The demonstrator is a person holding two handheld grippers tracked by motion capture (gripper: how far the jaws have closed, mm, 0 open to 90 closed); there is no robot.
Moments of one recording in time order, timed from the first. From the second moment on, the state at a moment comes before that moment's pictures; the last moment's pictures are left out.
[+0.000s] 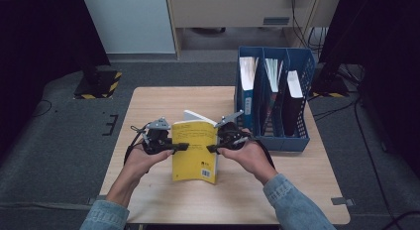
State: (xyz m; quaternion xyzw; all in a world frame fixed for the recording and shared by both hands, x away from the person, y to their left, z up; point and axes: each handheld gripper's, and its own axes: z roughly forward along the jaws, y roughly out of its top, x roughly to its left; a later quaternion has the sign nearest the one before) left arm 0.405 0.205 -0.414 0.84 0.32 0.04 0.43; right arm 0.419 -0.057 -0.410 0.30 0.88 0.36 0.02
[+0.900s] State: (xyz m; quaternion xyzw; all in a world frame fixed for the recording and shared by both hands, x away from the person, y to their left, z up) left arm 0.414 0.210 -0.402 0.83 0.34 0.08 0.44; right arm 0.423 -0.051 -0.399 0.30 0.88 0.35 0.07
